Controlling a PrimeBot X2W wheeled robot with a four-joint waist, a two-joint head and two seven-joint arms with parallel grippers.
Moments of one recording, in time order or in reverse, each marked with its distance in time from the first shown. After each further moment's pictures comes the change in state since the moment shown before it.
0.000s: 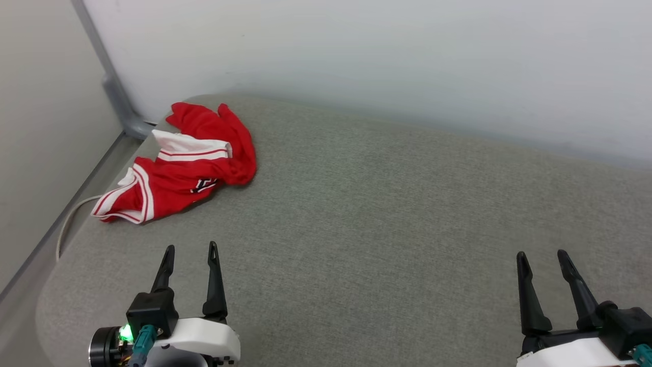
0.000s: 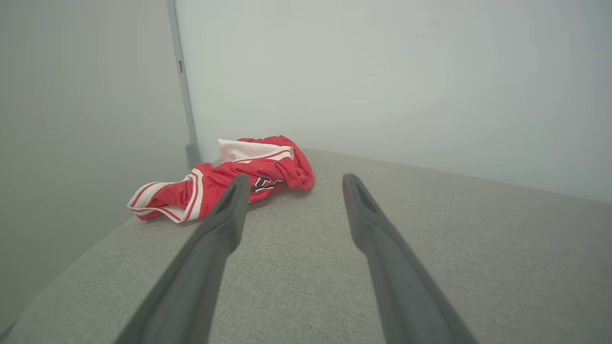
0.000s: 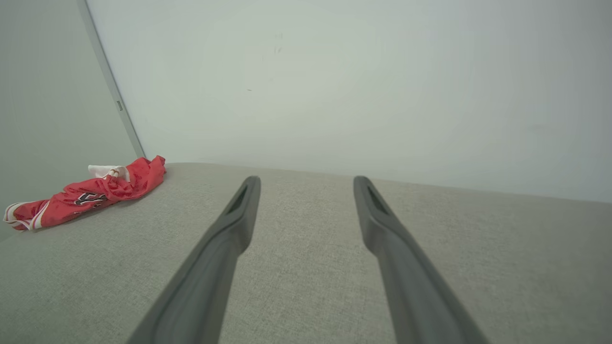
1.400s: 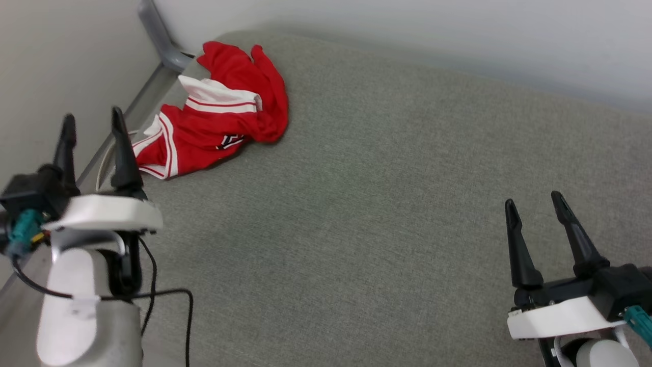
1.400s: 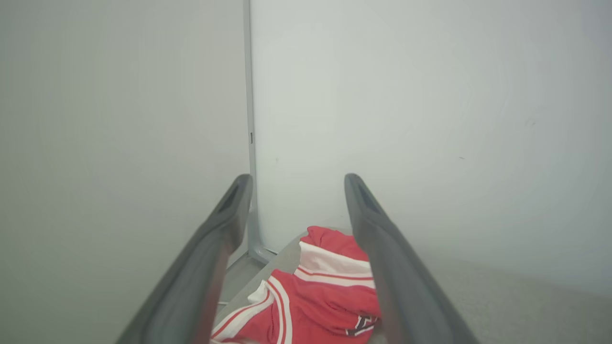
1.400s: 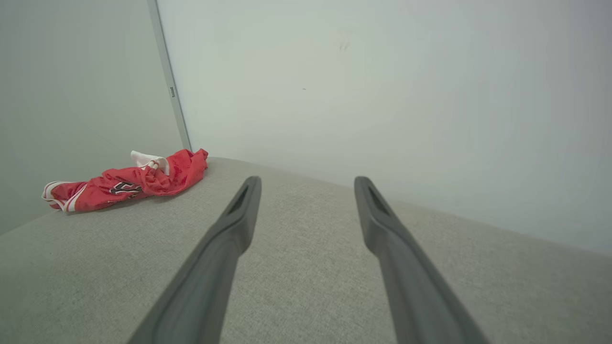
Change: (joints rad) left arm -0.379 0.063 0.230 0.094 -0.040 -0.140 0.000; right arm -0.118 0.000 0.042 -0.072 -0.122 0.000 0.000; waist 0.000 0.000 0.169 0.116
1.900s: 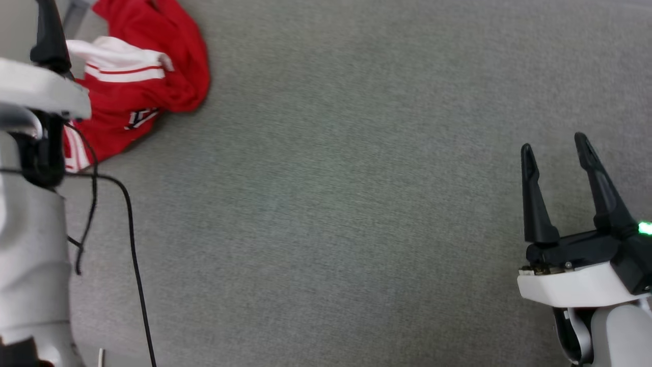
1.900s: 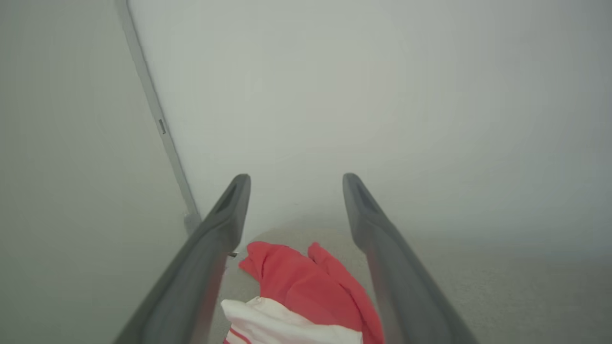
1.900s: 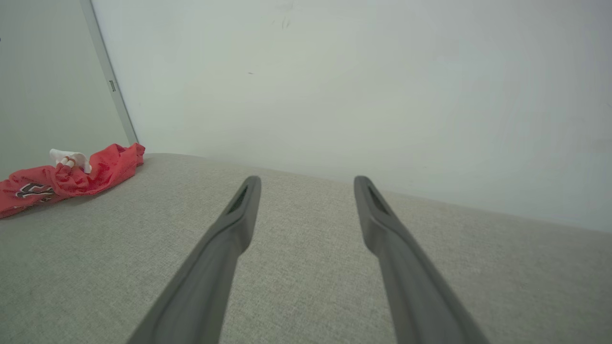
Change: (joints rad) left arm -0.432 0.198 -0.032 0.274 -0.096 -0.081 0.074; right arm -0.118 -0.018 0.009 -0.103 -0.026 0.000 0.000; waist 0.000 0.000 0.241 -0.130
